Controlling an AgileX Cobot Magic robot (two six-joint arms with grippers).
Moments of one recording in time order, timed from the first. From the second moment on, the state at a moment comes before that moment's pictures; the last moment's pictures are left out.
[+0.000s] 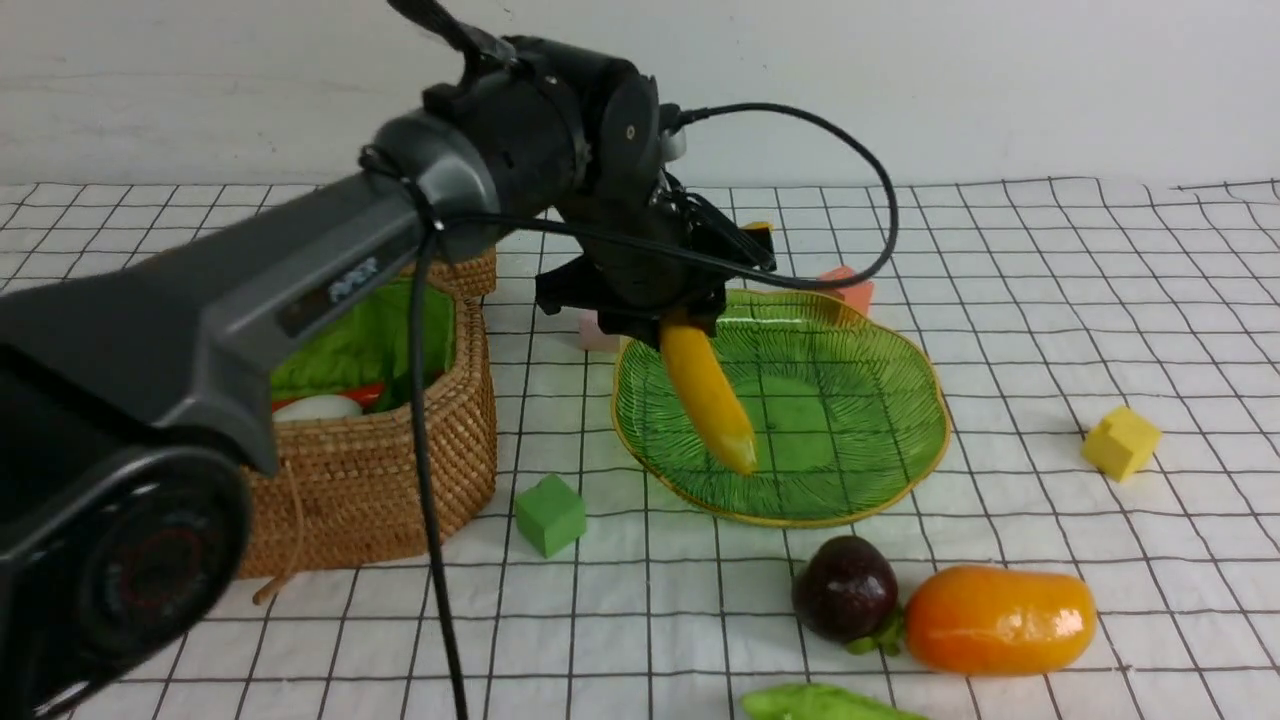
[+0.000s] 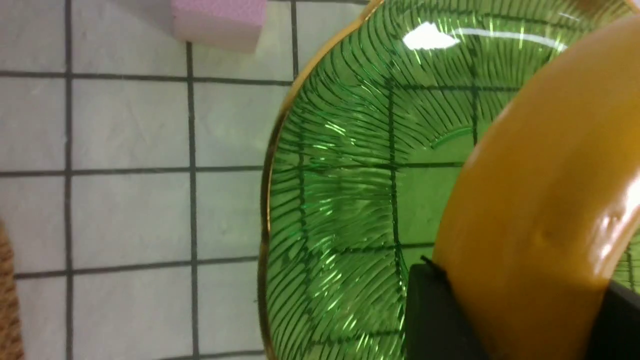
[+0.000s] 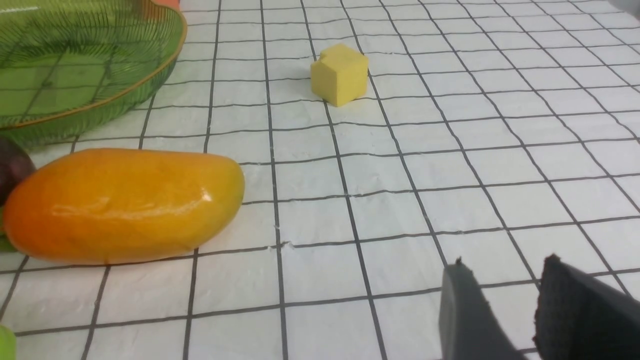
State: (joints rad) right arm -0.14 -0.01 0.01 0.07 0.39 -0.10; left arm -0.55 2.26 -2.13 0.00 0.94 -0.57
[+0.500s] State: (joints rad) right arm -0.14 -0.01 0.01 0.07 0.39 -0.10; left arm -0.55 2.30 -2.23 -0.03 1.18 -0.51
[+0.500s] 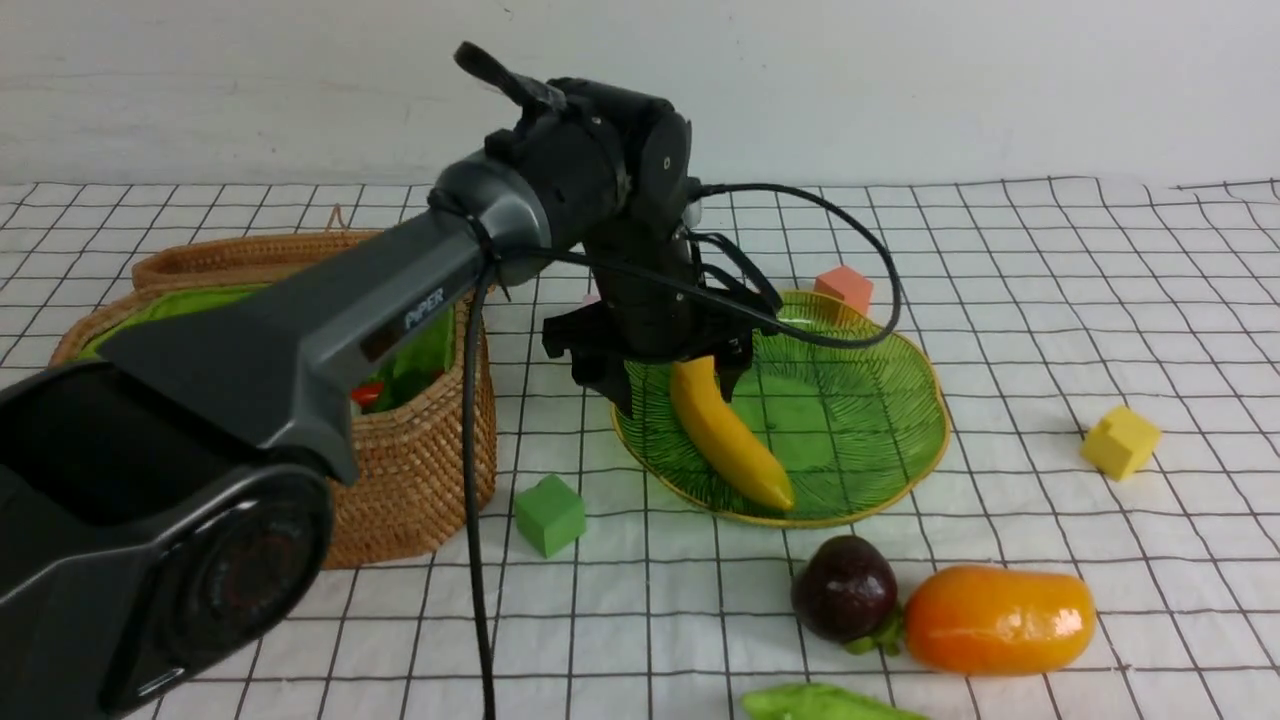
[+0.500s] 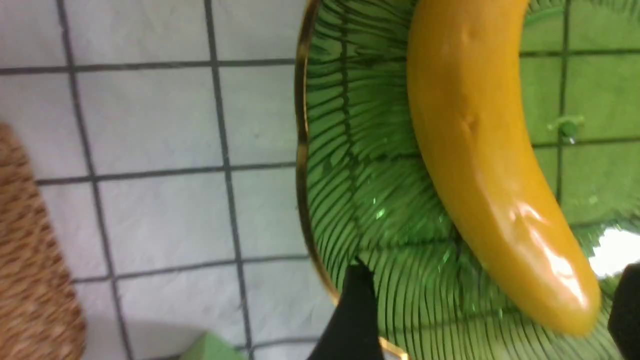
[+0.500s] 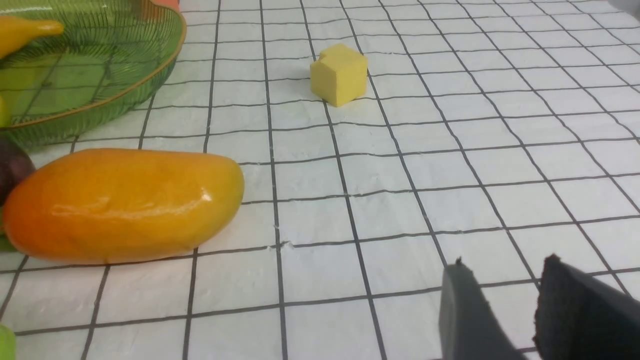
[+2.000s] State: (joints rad) right arm -0.14 -0.01 0.01 0.07 0.39 -0.10; left arm -0.46 0.02 -0.68 0.01 1.05 -0.55
